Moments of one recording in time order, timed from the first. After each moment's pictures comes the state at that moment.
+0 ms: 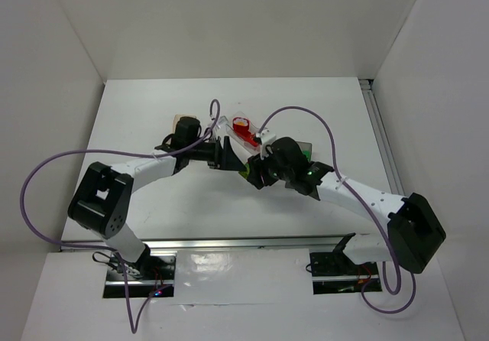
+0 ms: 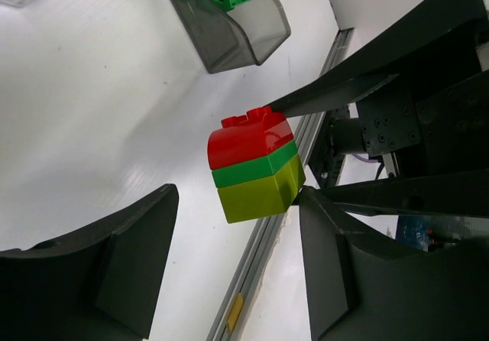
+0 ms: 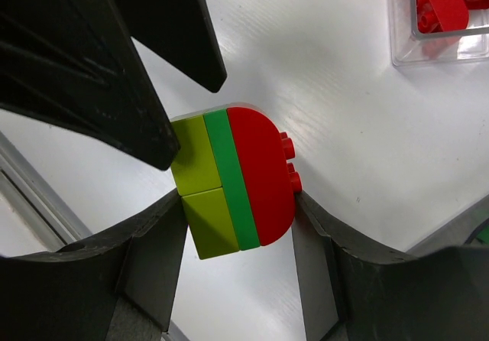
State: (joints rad) left arm -0.40 1.62 0.91 0.12 0.88 -0.51; right arm 0.73 1.29 0.79 -0.11 -0.11 0.18
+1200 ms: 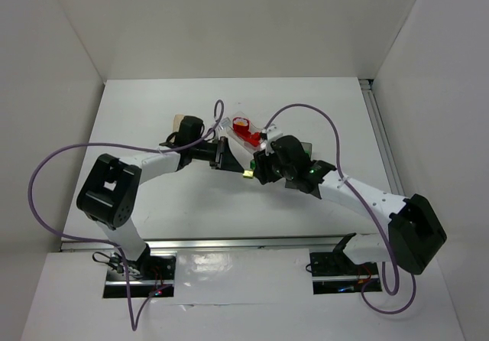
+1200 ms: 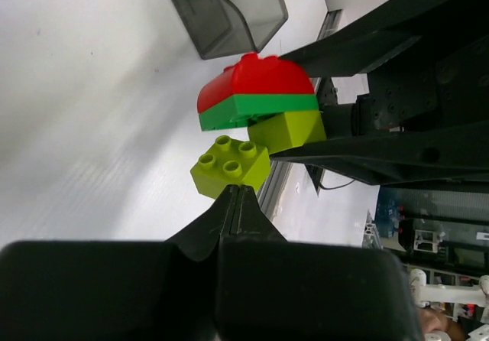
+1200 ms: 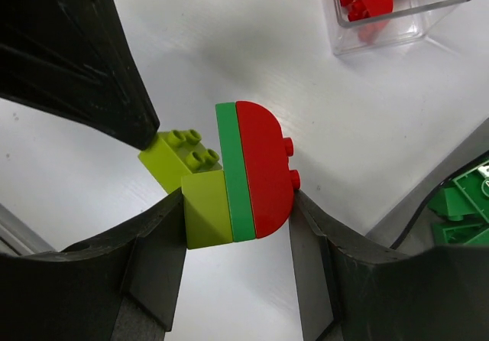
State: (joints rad) left arm -0.39 1.70 0.95 0.11 0.97 -0.51; right arm 0.71 1.28 0.80 -0.15 -0.01 0.20
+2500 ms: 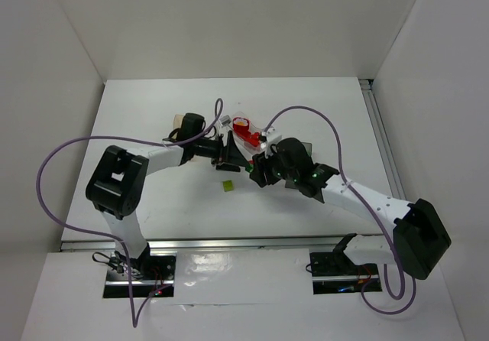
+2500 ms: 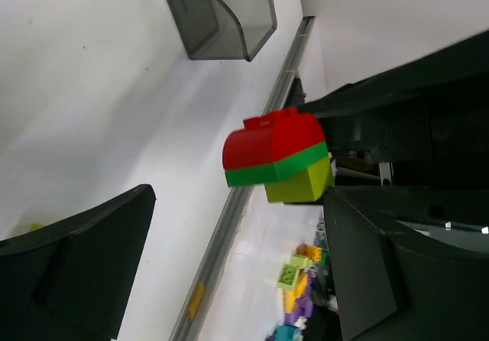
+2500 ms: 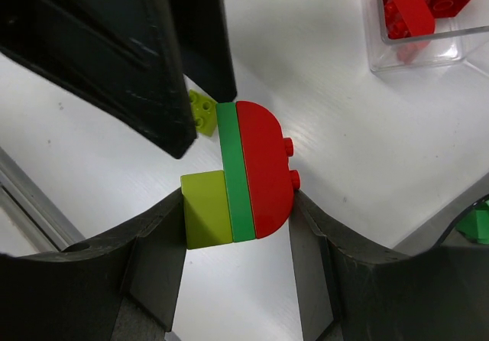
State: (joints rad) left arm -0.37 1.79 1.02 0.09 1.04 -0.62; right arm 0.71 1.24 0.76 -0.09 -0.09 0.19
